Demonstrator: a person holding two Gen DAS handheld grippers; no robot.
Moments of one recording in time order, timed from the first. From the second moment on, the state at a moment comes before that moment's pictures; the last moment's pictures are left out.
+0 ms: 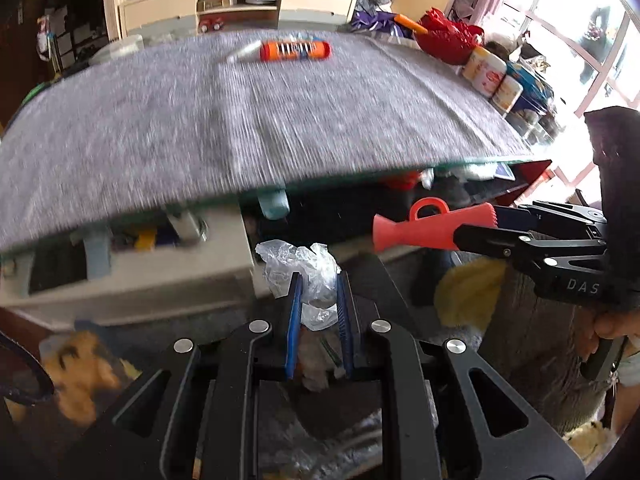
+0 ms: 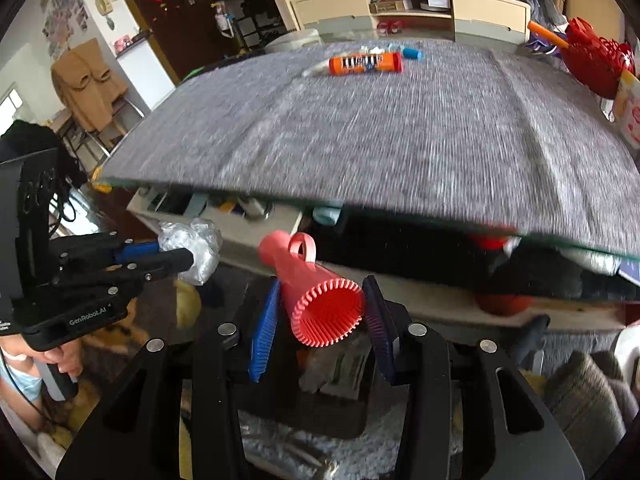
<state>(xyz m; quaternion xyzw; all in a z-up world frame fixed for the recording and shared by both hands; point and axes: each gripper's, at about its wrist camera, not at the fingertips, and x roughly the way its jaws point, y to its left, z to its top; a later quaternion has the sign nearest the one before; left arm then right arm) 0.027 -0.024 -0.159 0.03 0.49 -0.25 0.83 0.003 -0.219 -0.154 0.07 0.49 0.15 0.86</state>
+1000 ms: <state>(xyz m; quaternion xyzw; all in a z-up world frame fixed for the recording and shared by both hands) -0.005 -0.028 -0.238 0.04 0.57 -0.24 0.79 -0.014 -0.216 -0.229 0.08 0.55 0.08 0.83</state>
